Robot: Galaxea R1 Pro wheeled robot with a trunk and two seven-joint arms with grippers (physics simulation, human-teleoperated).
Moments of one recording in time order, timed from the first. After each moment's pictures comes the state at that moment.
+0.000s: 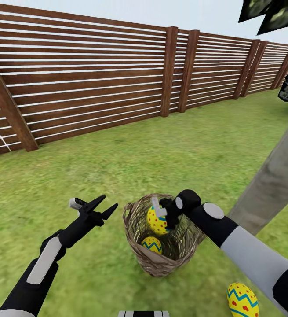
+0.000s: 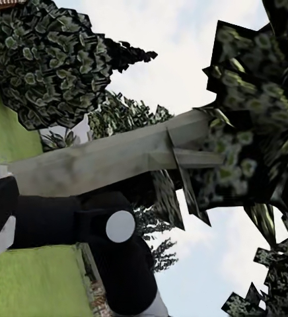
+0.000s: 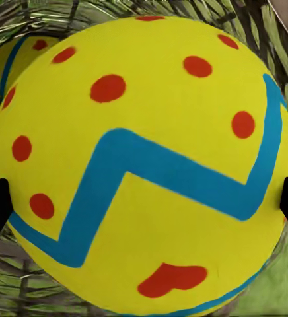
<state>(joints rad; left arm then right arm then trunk) -0.42 0.11 0.00 -1.24 1.23 0.86 -0.87 -0.96 -0.14 0.78 -1.07 0.83 0.23 1.09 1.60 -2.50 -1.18</state>
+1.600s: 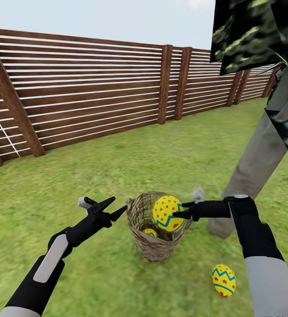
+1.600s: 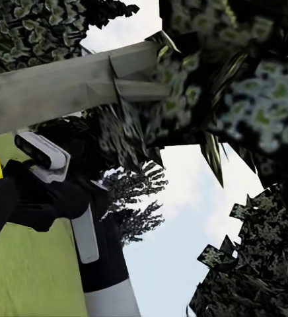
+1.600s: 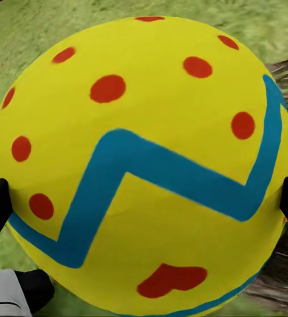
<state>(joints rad) -0.43 0.10 -0.08 -1.27 1.23 0.90 -0.87 -0.71 -0.09 -0.18 -1.25 0.47 0.74 1.45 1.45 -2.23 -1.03</state>
